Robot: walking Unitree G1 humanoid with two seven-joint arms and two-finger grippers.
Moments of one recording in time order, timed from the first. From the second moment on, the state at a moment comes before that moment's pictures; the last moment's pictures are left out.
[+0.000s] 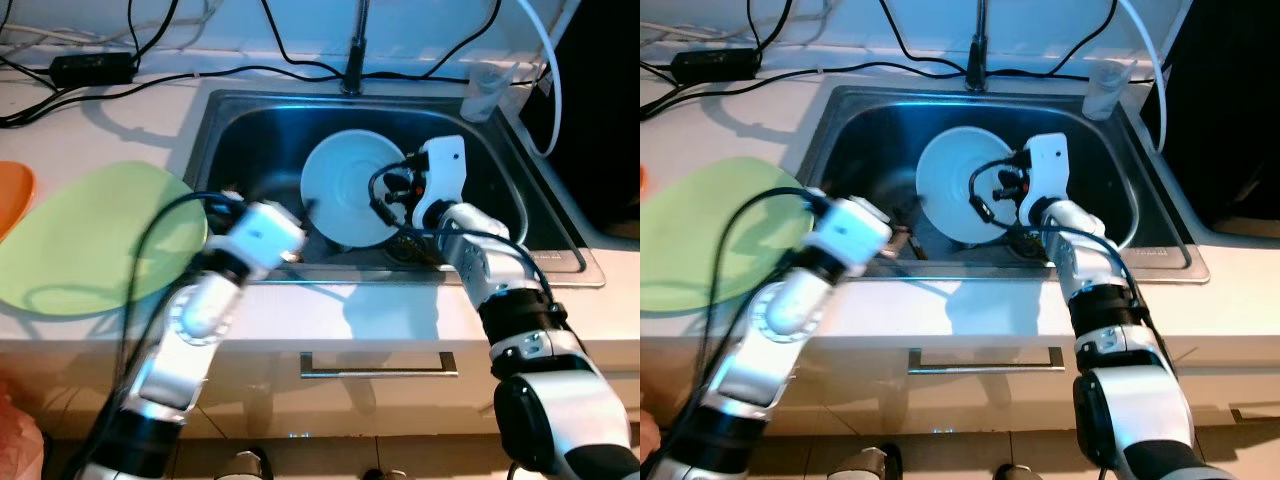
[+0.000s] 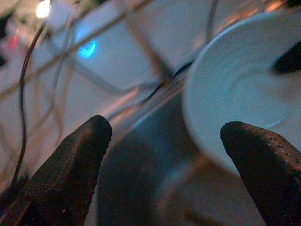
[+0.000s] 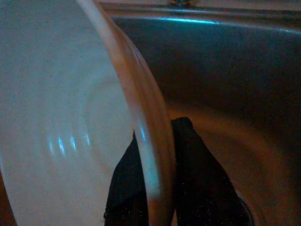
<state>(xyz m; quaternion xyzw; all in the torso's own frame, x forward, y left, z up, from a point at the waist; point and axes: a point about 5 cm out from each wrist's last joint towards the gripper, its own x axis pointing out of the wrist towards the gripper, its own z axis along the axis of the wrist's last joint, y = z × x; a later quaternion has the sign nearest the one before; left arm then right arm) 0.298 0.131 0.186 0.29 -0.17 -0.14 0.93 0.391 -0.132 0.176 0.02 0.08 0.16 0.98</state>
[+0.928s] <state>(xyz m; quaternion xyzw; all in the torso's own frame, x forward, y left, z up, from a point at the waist) 0.319 0.155 0.215 0.14 0.04 -0.24 0.96 0.399 -0.107 0.179 -0.02 0.10 0.21 0.97</state>
